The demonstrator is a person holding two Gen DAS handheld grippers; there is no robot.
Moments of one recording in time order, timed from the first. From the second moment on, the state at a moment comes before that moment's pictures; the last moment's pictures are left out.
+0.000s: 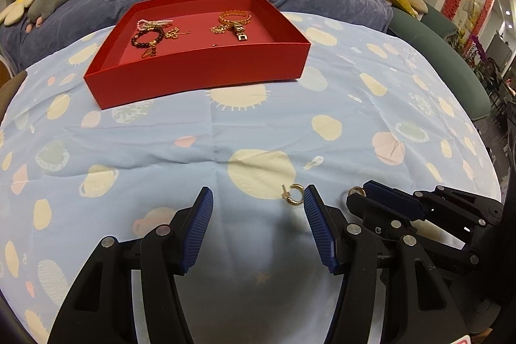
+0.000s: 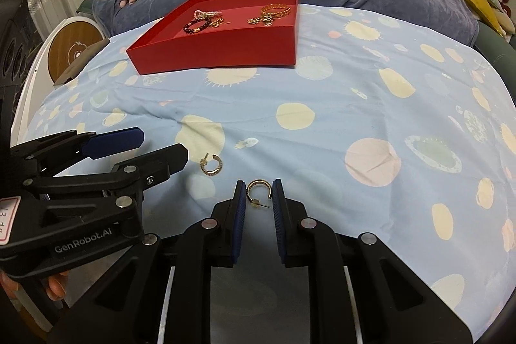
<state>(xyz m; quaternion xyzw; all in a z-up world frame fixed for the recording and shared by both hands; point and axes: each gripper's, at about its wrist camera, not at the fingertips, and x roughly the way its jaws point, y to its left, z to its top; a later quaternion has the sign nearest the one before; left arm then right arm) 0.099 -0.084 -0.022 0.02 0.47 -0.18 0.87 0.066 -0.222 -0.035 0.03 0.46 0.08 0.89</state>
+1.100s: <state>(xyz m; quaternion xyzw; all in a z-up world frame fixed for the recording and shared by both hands) 0.102 -0.093 -0.043 0.05 0.46 -0.18 0.87 0.069 -0.245 -0.017 0.06 0.44 0.05 0.89</state>
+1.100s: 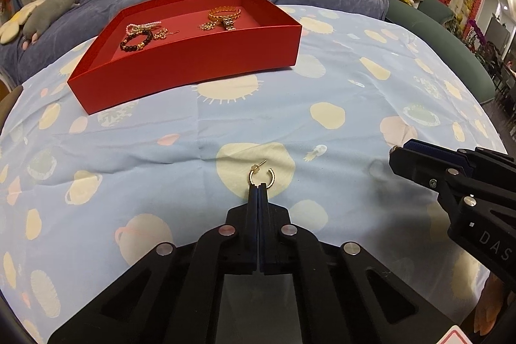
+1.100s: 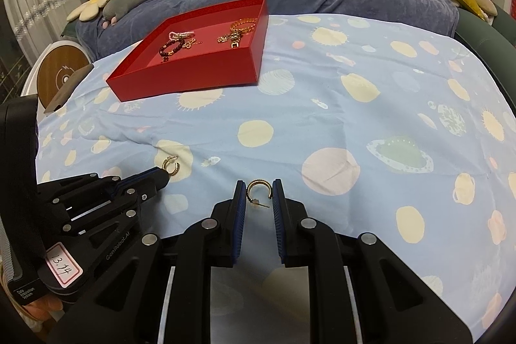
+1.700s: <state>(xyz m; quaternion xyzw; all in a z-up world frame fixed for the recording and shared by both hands) 0.107 -0.089 -0.037 0.03 0.45 -0.19 0.87 0.074 -0.238 -0.017 0.06 0.44 0.06 0.89</state>
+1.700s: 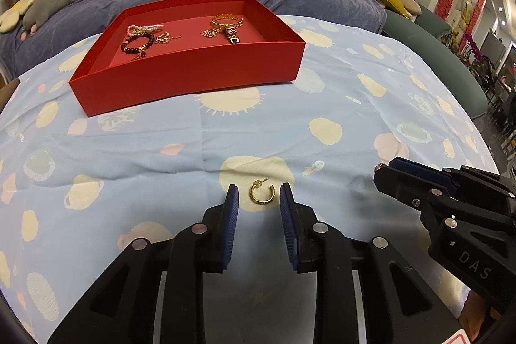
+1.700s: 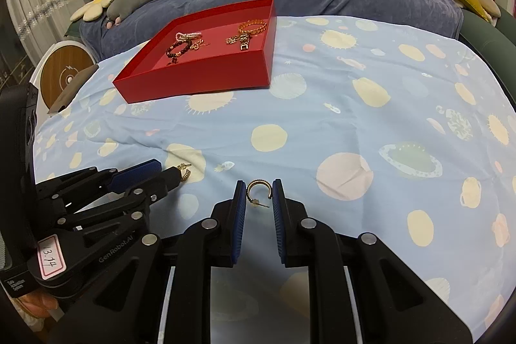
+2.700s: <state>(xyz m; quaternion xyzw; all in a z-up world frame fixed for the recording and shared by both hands) 0.115 -0.071 -0.011 0.02 0.43 -0.17 0.89 0.094 -0.196 0.011 0.07 0.41 0.09 0.90</state>
